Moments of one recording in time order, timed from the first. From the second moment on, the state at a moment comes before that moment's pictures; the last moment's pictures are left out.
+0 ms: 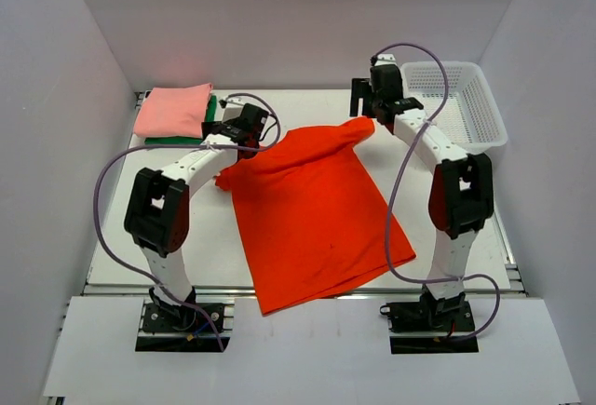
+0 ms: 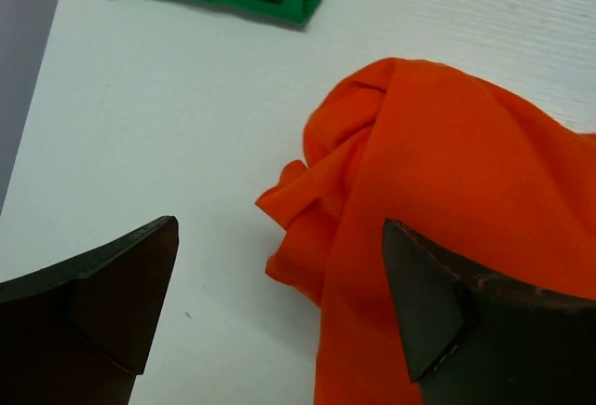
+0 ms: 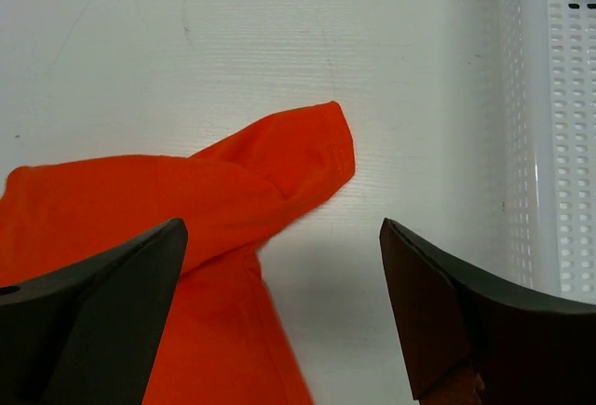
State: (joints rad) left arm -0.45 1.84 1.41 -0.59 -0.84 -0.42; right arm 0.31 1.97 1.67 -0.29 0.21 0.15
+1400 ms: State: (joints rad) left arm -0.54 1.57 0.79 -0.11 0.16 -0.39; right arm 0.27 1.97 1.35 -0.47 -0.08 0.46
